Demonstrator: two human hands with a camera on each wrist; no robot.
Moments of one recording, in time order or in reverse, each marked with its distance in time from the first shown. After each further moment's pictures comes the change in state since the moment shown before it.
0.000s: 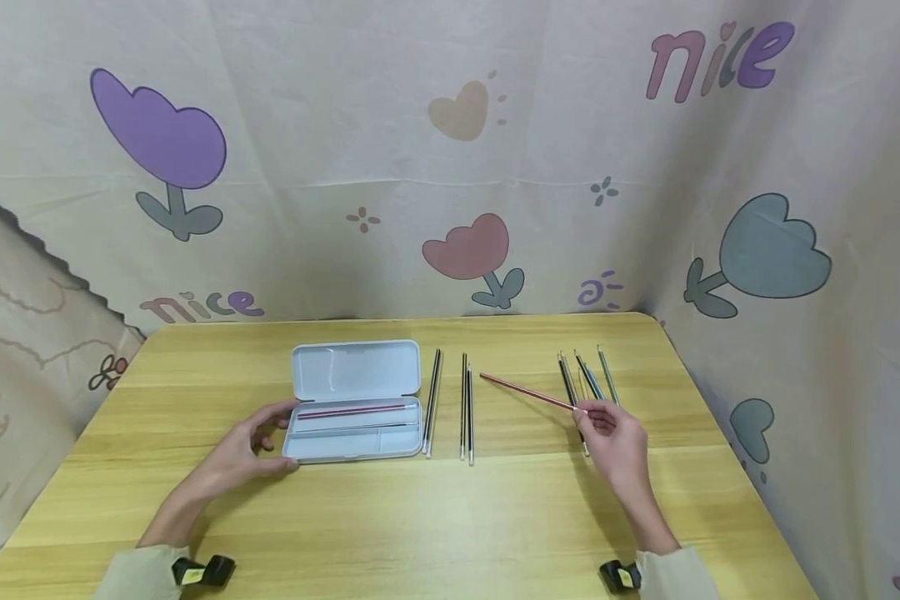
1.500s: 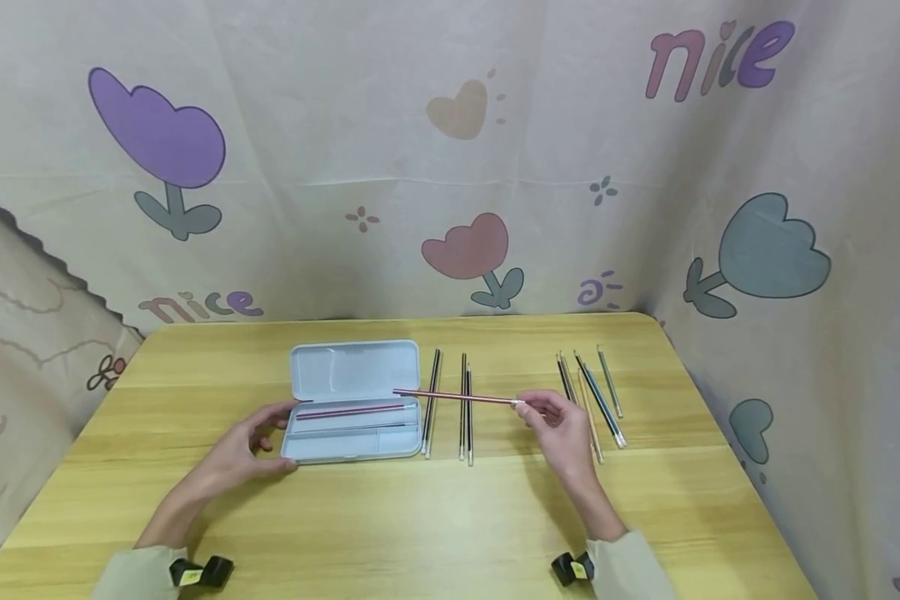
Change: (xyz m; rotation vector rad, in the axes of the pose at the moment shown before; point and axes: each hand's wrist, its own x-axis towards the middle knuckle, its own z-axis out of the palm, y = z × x) left_hand 0.000 0.001 0.001 0.006 0.002 -0.009; right_hand -0.001 -0.037 0.056 0.386 -0.091 -0.048
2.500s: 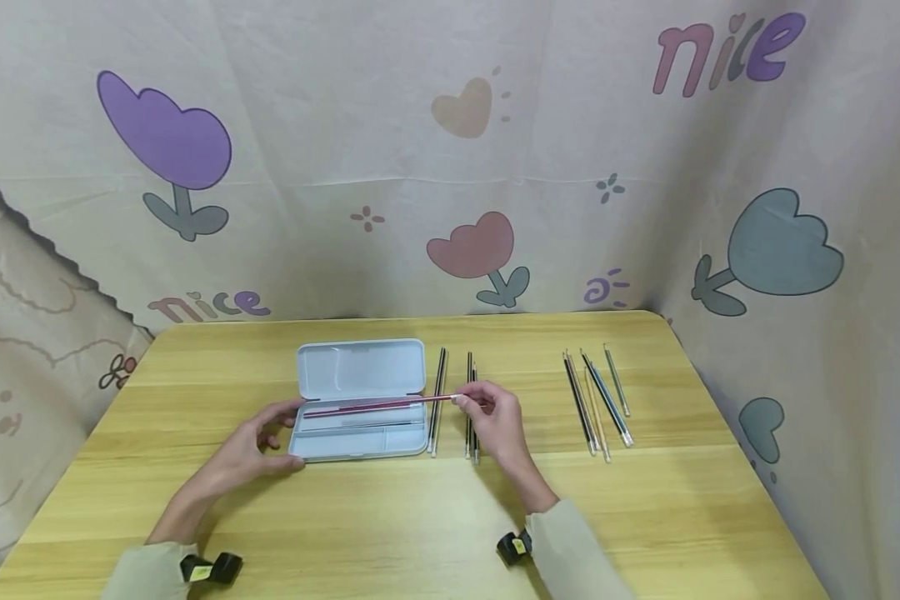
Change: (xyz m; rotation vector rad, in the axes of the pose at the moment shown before) left_hand 0.000 0.001 -0.002 -0.012 -0.006 -0.021; right_hand 0.012 -0.001 0.088 0.000 -0.145 0.047
